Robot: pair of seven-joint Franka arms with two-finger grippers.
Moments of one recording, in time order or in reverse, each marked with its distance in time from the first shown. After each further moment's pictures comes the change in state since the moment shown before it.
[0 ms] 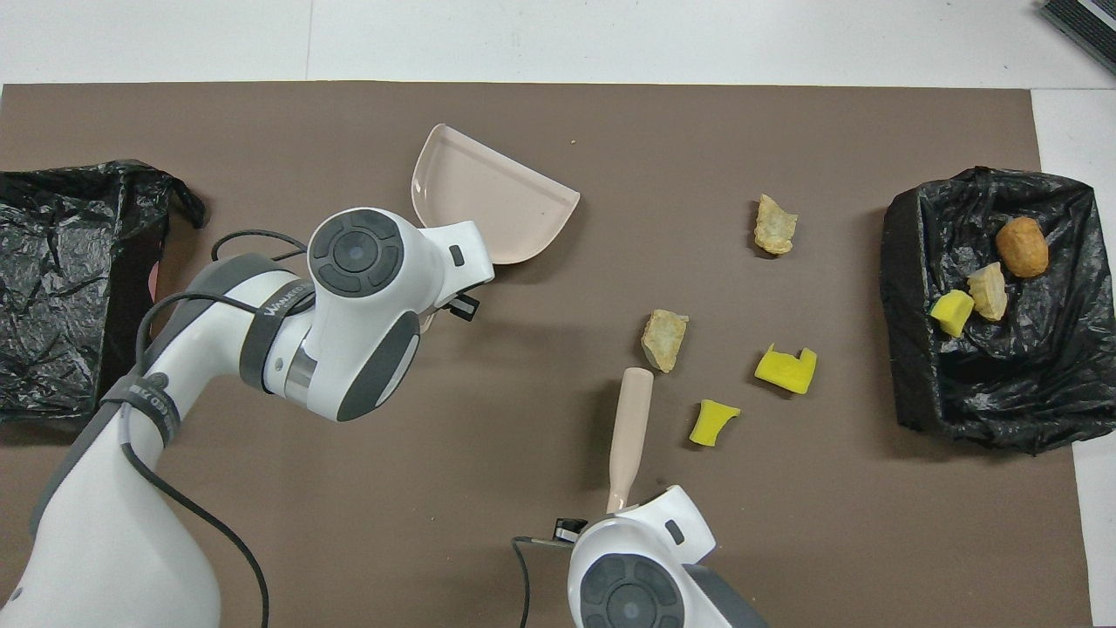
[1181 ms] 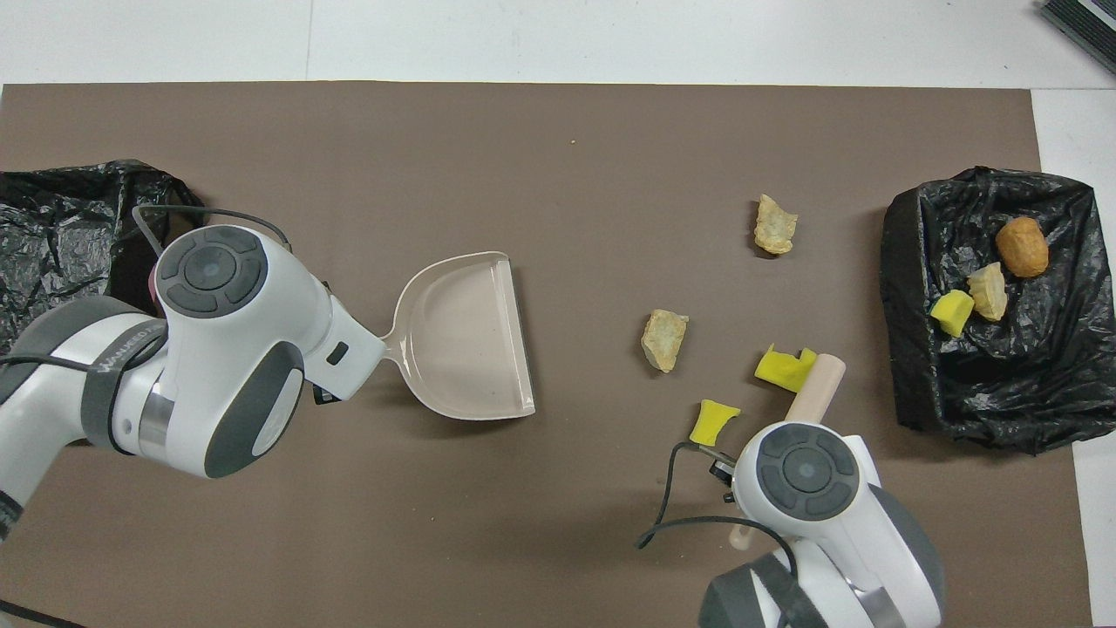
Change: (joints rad) left arm 0.110 -0.241 -0.022 -0.192 0.003 -0.237 0.973; right arm -0.347 -0.066 -0.003 -0.072 -0.118 -0.177 0.006
